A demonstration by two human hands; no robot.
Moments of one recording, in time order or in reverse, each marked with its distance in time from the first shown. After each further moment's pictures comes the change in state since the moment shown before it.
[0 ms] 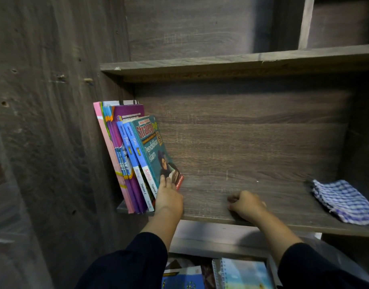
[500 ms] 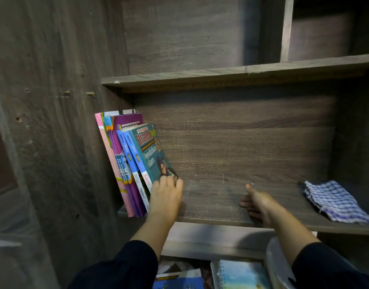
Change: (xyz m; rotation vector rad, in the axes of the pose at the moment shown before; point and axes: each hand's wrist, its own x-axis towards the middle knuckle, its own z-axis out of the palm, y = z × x) left_hand -0.036 -0.014 -0.023 -0.410 0.449 -0.133; right_hand 0.002 0.027 -0.024 0.948 -0.031 0.299
